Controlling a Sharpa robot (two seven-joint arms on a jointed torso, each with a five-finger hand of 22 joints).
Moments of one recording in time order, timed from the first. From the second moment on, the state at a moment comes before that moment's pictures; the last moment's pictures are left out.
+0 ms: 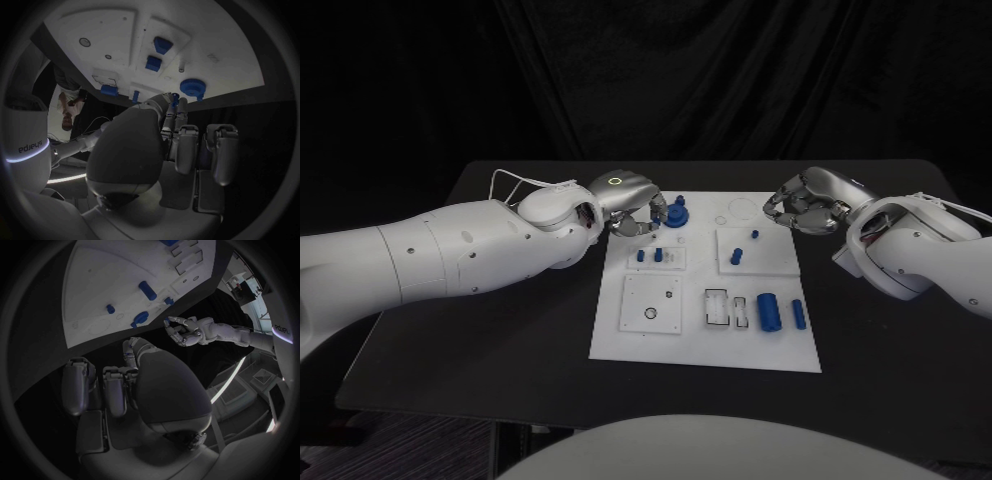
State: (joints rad) left arm 1.26 -0.66 -0.19 1.32 -1.61 -0.39 0.10; left_hand 1.54 -0.13 0.36 0.14 0.28 1.04 0.10 0.11 0.45 1.03 0.05 0.34 0.32 1.47 -0.03 1.49 1.31 0.03 1.47 0.09 1.53 1.31; right arm 1.33 -0.94 -0.25 1.55 -1.18 -0.46 -0.07; right_hand 1.51 -0.05 0.22 0.23 0.43 1.02 0.11 0.19 0.22 1.47 0.04 1.57 1.31 1.47 -0.02 1.57 1.31 0.04 1.45 0.09 1.39 1.31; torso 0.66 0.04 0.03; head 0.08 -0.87
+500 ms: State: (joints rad) left arm 1.25 -0.64 -0.21 1.28 -1.61 -0.37 0.09; left_hand 1.54 -0.12 0.36 0.14 0.26 1.05 0.10 0.11 0.45 1.05 0.04 0.33 0.31 1.47 -0.03 1.48 1.31 0.03 1.47 0.09 1.52 1.31; right arm 1.33 -0.94 -0.25 1.54 -1.18 -0.45 -0.07; right_hand 1.51 -0.05 0.22 0.23 0.43 1.02 0.11 0.19 0.22 1.47 0.04 1.57 1.31 1.47 -0.02 1.57 1.31 0.04 1.45 0.09 1.39 1.31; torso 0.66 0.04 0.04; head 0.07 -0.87
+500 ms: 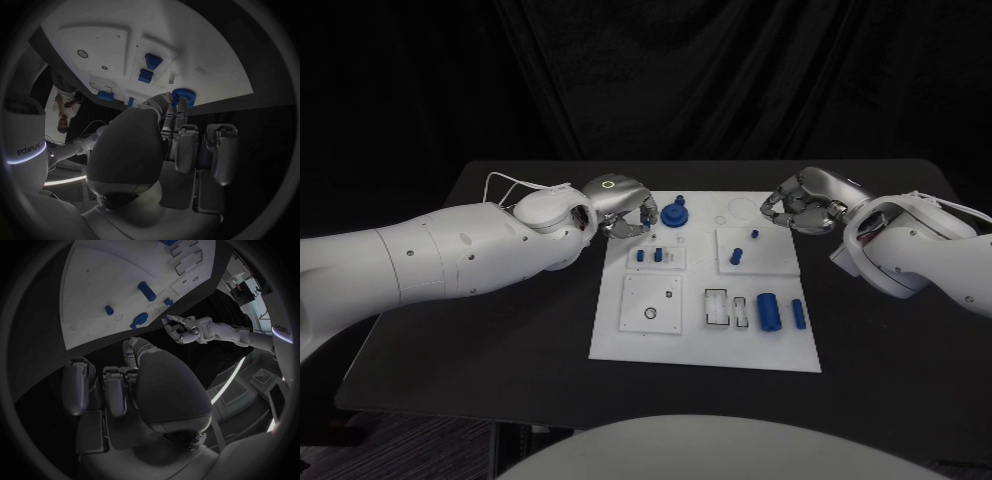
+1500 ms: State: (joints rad) left arm 1.23 -0.57 -0.21 1.21 -1.61 -0.35 0.07; left_hand 1.53 -0.13 0.35 0.13 0.26 1.05 0.10 0.11 0.45 1.06 0.04 0.33 0.31 1.47 -0.03 1.48 1.31 0.03 1.47 0.09 1.51 1.31; right arm 1.33 -0.94 -0.25 1.55 -1.18 -0.44 -0.07; right_hand 1.51 -0.05 0.23 0.23 0.43 1.02 0.11 0.19 0.22 1.47 0.04 1.57 1.31 1.47 -0.02 1.57 1.31 0.04 1.45 0.09 1.39 1.31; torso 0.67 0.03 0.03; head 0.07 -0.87
